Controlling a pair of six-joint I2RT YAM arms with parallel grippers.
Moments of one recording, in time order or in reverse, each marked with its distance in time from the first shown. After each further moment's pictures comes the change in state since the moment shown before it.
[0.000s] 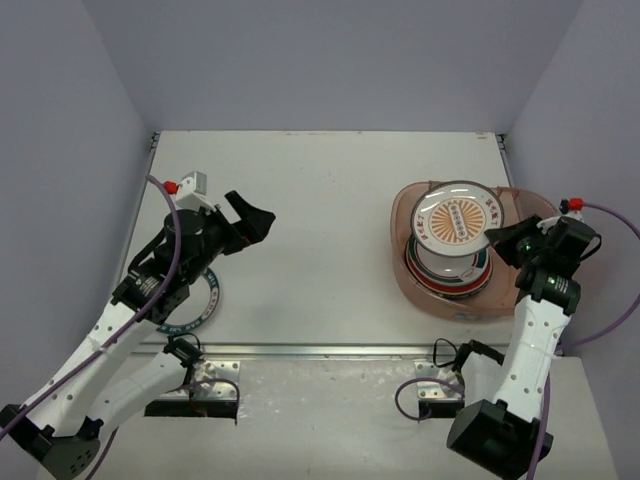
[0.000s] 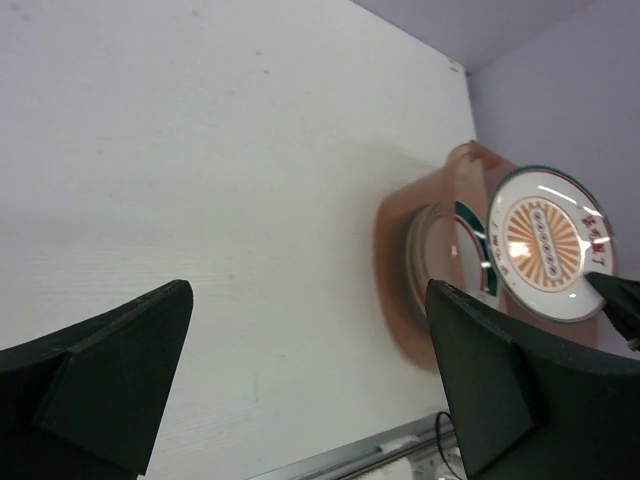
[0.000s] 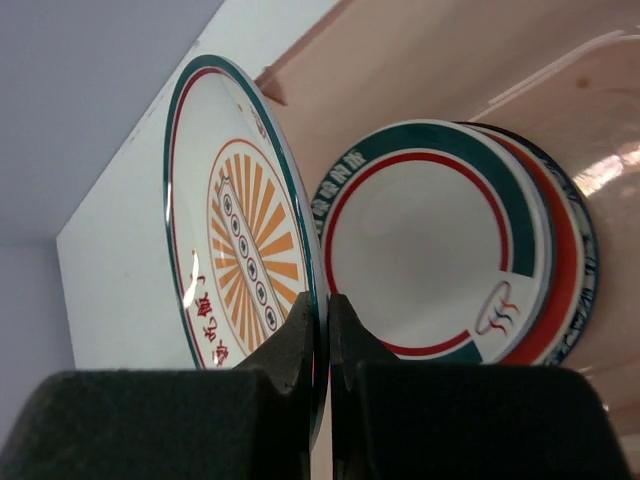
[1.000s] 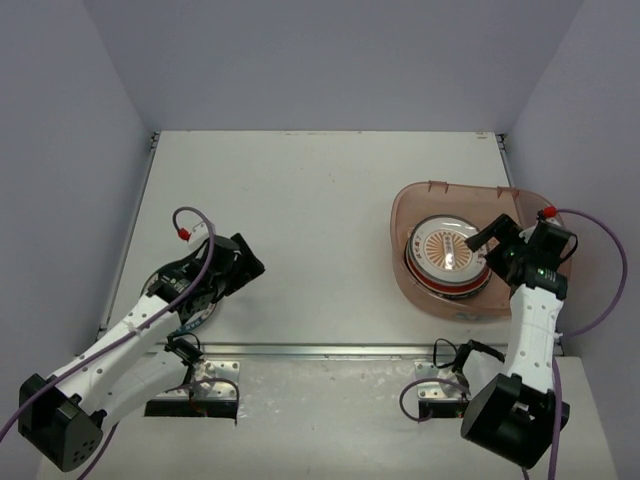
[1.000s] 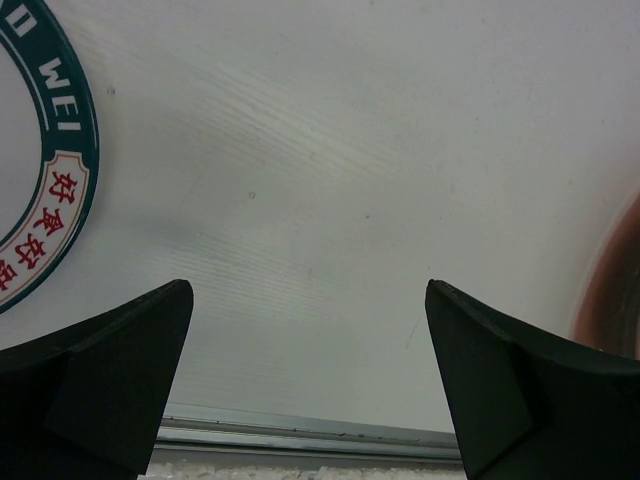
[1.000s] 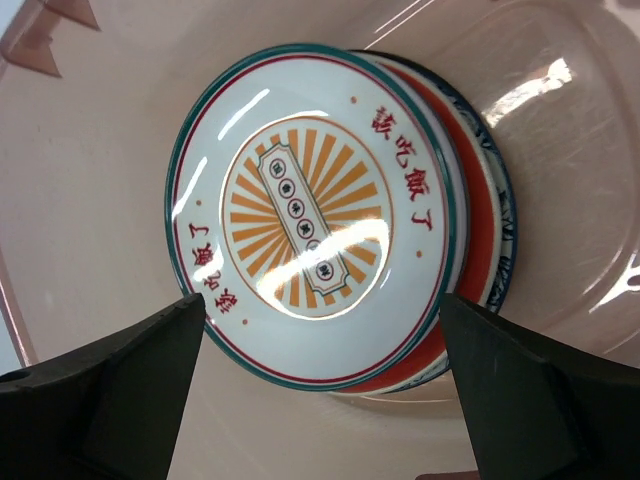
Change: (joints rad) left arm 0.000 0.064 -0.261 -0.239 -0.166 -0.268; right arm 0.064 0.118 -0.116 0.017 0.143 -0.128
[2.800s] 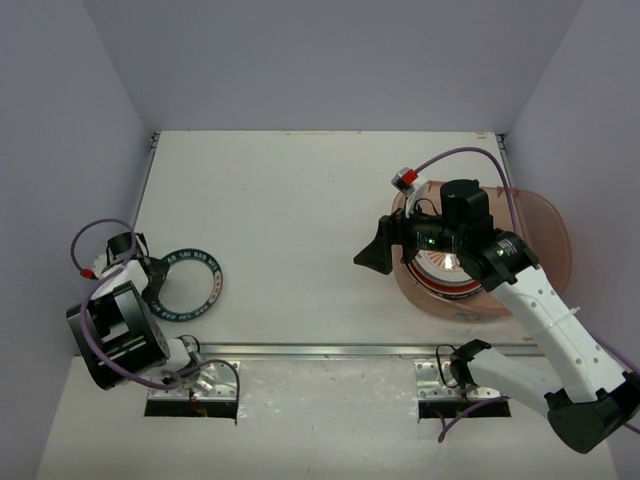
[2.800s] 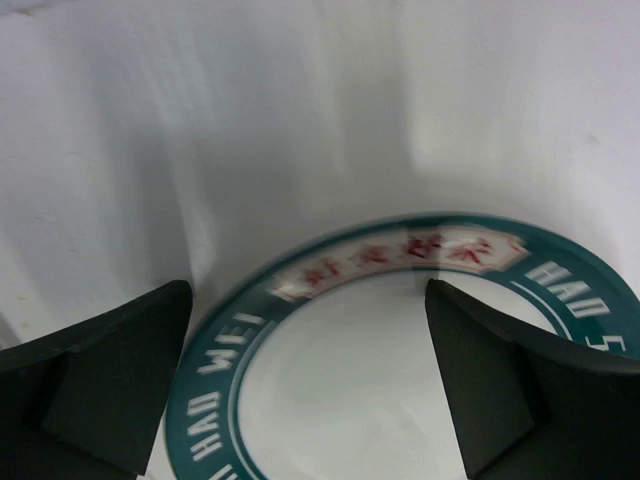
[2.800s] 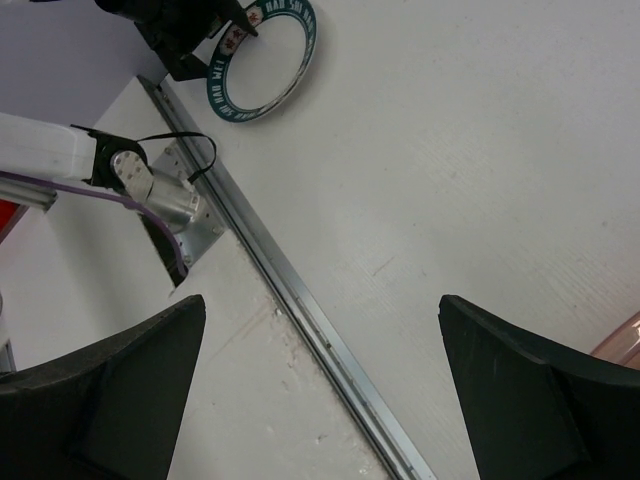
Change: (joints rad) left arm 1.076 0.497 -0.055 0.260 0.061 0.234; right arm 0.951 0.077 0.387 -0.059 -0.281 -0.205
